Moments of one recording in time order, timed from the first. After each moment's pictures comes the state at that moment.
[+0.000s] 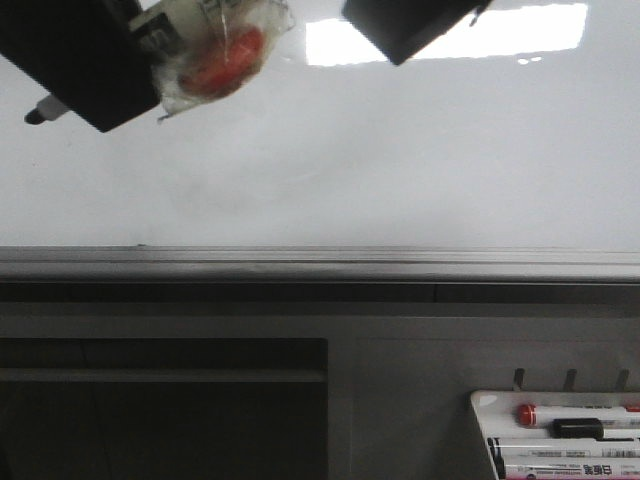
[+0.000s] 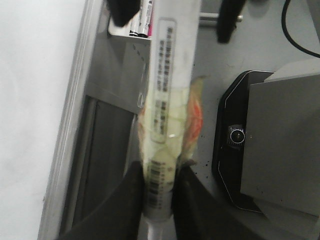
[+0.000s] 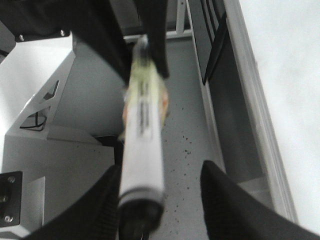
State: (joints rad) left arm -0.91 1.22 -1.15 -0.13 1.07 0.61; right arm 0.61 1.23 -1.12 0.62 1.01 -1.05
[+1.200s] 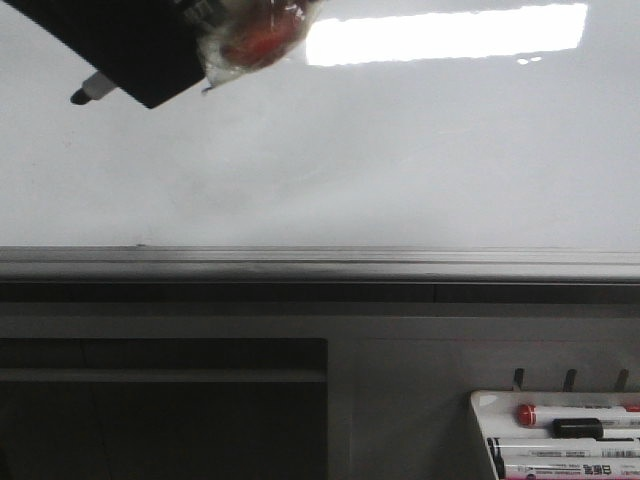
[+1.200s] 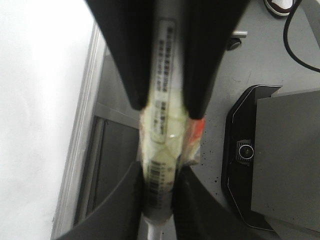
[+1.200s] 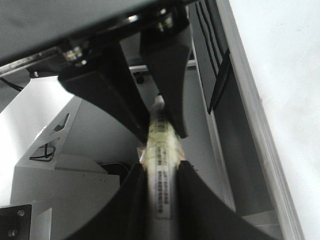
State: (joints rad) left arm -0.93 1.22 -1.15 -0.13 1.01 0.61; right arm 0.63 1.23 -1.12 0.71 0.96 -1.07
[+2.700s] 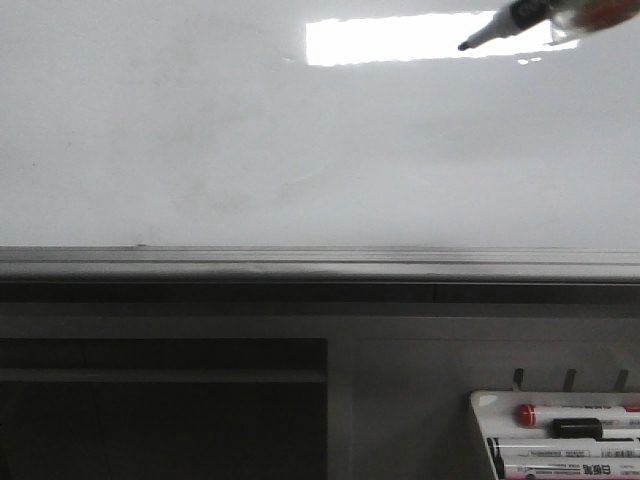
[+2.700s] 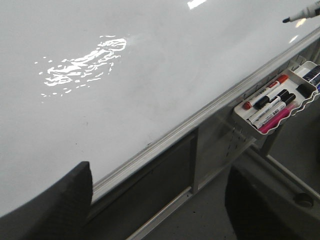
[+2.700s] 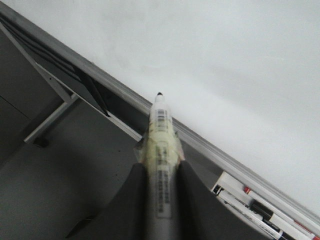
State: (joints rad) left arm -0.56 0.60 -0.75 -0.13 0.74 0.21; right arm 0.47 0.87 -0.90 0.30 0.79 -0.27
